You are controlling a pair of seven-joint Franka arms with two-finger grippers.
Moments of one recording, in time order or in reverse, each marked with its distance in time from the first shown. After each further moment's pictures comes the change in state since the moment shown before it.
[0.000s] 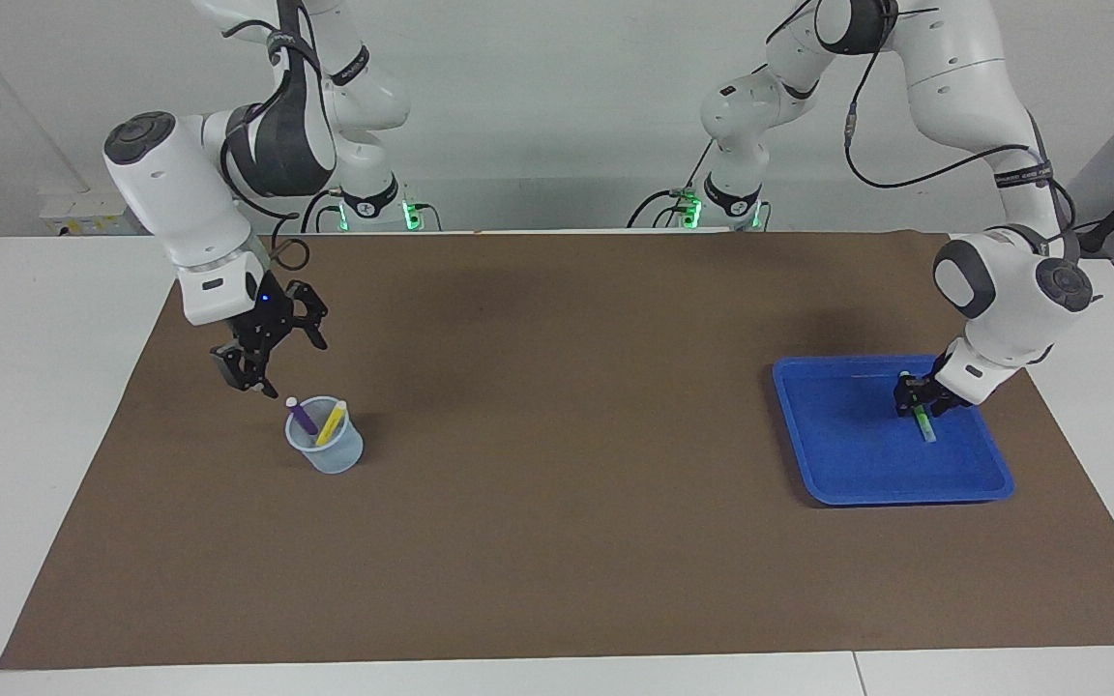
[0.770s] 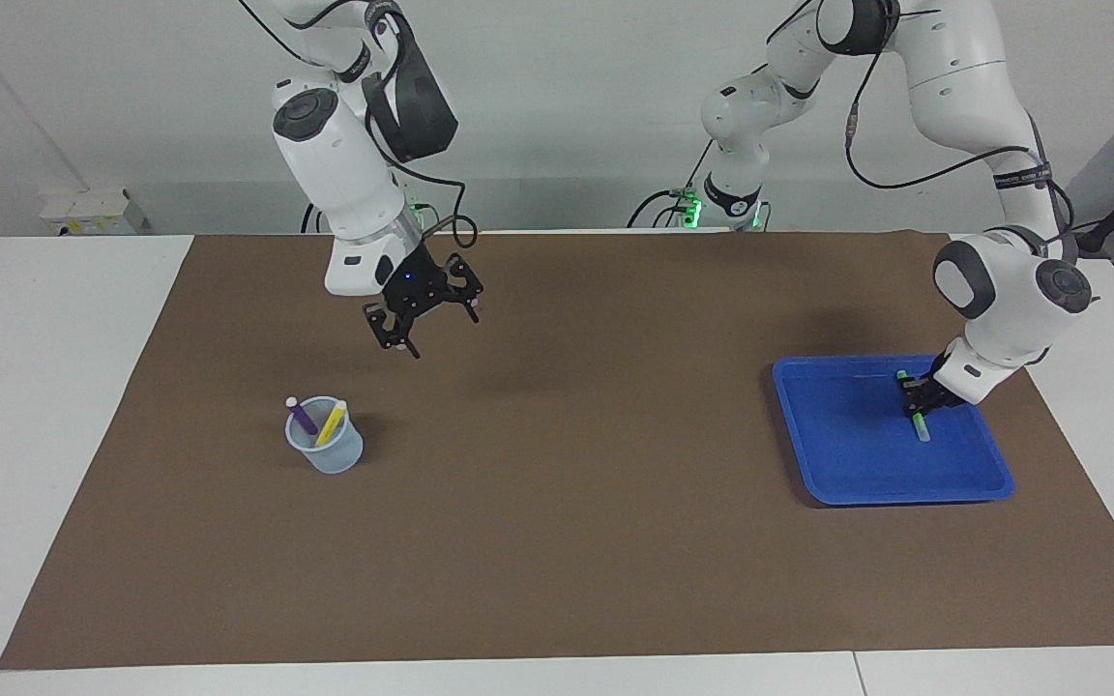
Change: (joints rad) left arm 0.012 -0.005 -0.008 0.018 -0.033 -0.051 0.006; right arm 0.256 -0.012 0.007 0.009 0.161 0.029 0.865
